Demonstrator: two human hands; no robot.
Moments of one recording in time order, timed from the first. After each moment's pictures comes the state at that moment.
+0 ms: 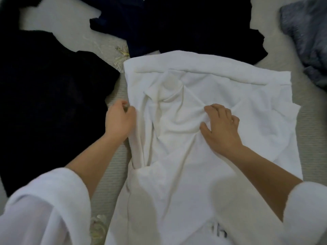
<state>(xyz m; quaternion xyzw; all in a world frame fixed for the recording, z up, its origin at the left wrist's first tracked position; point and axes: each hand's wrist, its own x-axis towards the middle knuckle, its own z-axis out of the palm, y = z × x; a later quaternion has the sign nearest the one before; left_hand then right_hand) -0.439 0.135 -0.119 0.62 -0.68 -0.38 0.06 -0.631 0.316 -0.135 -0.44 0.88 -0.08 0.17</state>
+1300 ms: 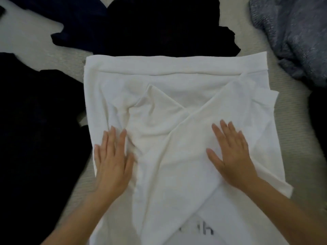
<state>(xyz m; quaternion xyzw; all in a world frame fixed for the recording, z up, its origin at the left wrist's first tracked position) -0.412 0.217 -0.154 0.43 -0.88 -0.21 -0.03 -0.661 0.419 -0.154 -0.45 0.87 -0.12 0.14</state>
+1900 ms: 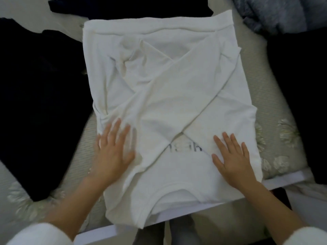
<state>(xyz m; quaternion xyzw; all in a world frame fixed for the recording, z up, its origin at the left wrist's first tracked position) -0.288 0.302 -0.131 0.31 -0.93 -0.18 -0.06 -0.514 0.596 -0.142 -0.35 0.92 0.00 0.18</state>
